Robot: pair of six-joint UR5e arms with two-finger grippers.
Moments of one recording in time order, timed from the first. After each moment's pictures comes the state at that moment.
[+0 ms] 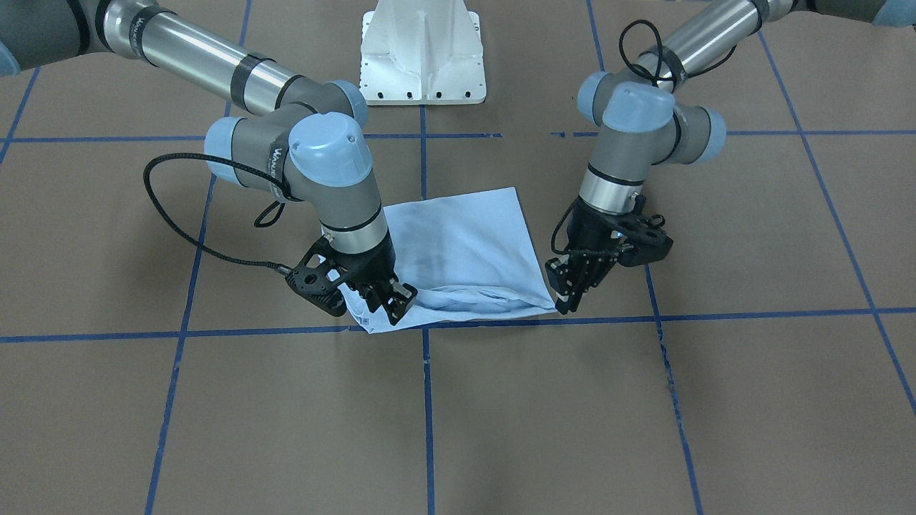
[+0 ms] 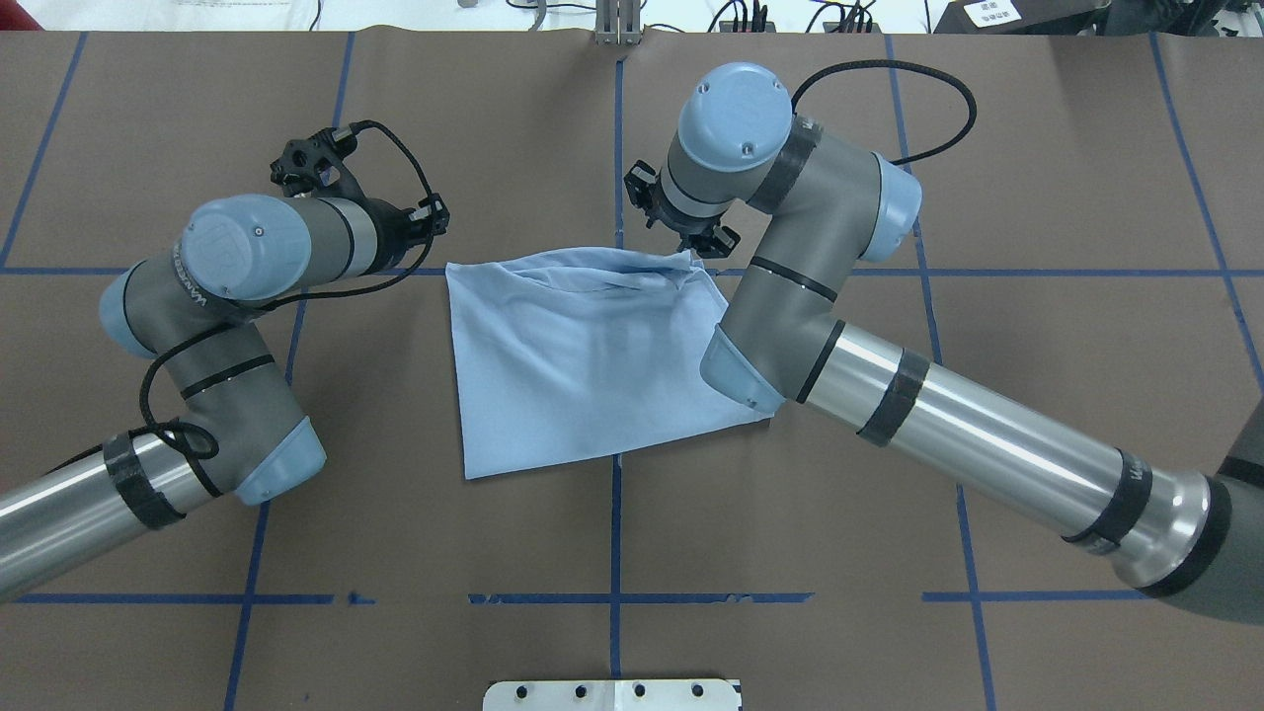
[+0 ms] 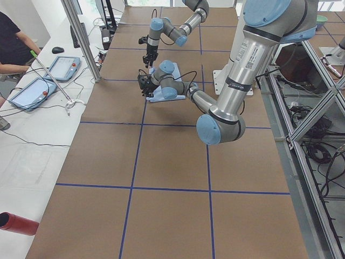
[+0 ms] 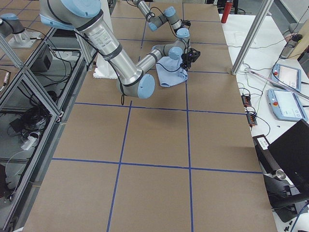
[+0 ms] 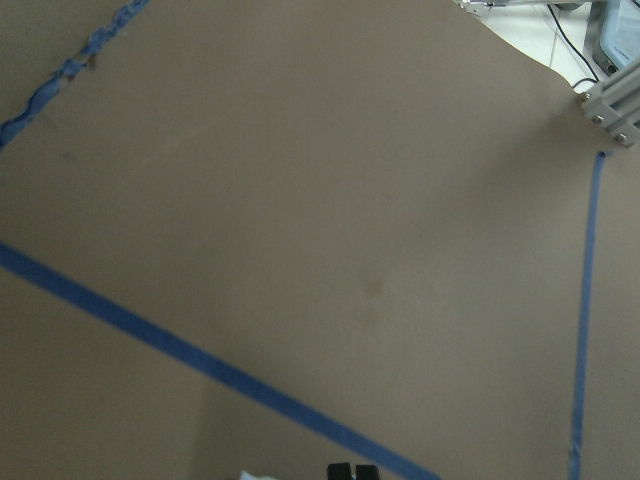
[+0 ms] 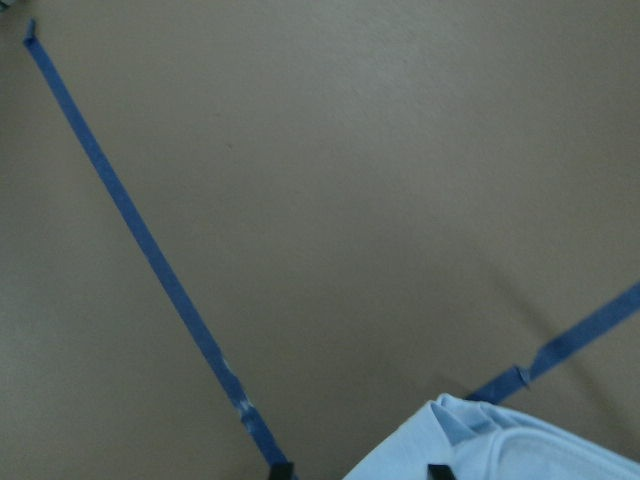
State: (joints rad) left arm -0.69 -2.06 -1.49 -2.31 -1.57 -1.57; right arm 0.70 -0.72 1.29 -1.27 1.87 1.72
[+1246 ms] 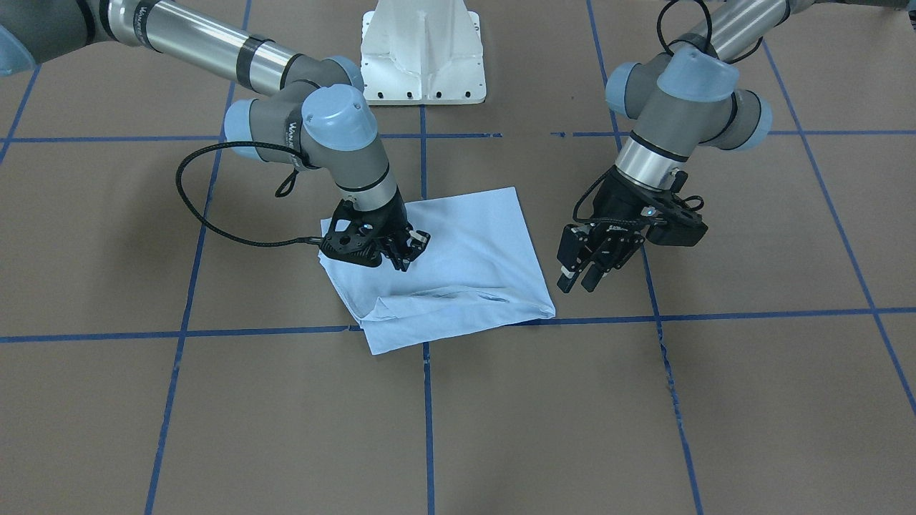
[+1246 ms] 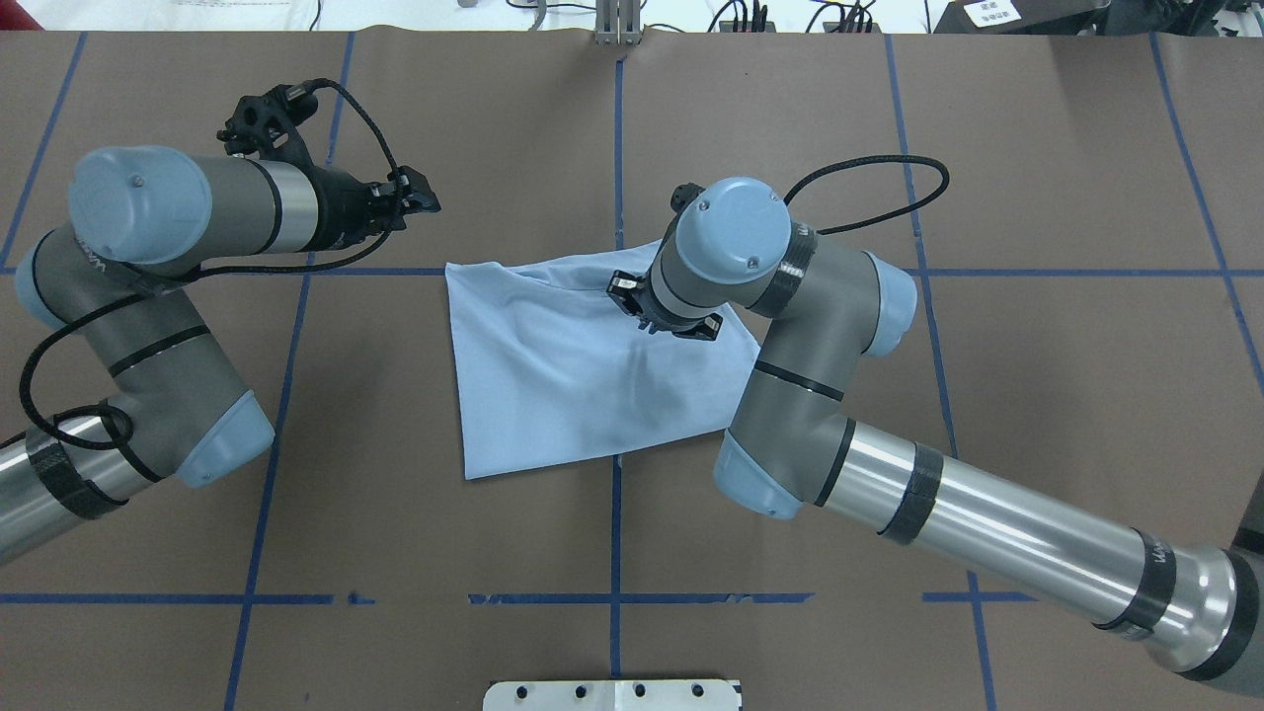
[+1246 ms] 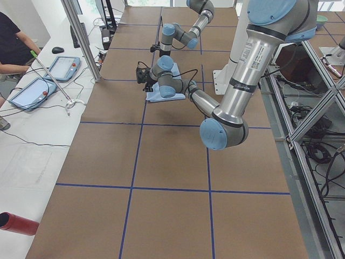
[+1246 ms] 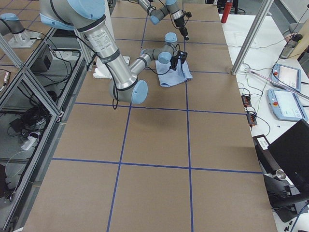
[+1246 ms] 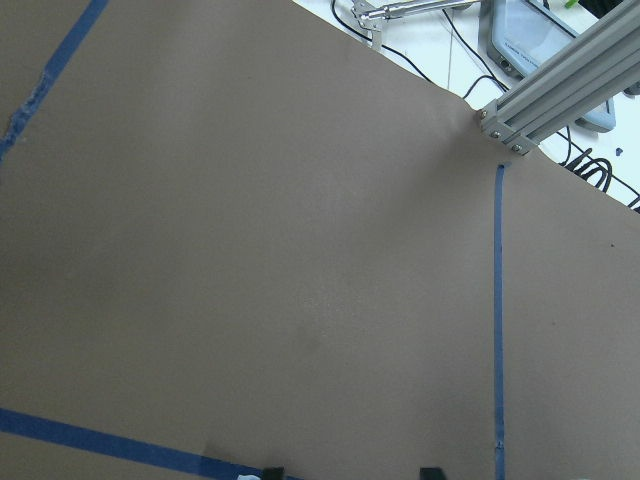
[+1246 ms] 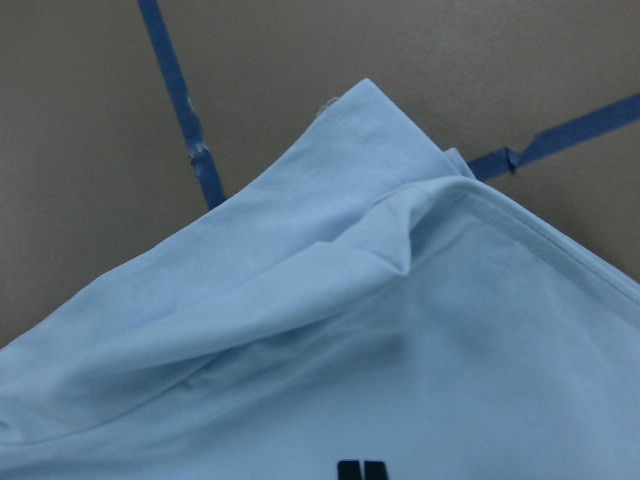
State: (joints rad) left arm -0.74 -1.99 -1.65 -2.31 -1.73 -1.52; right arm 0.55 -0.81 1.40 -1.24 1.82 1.59
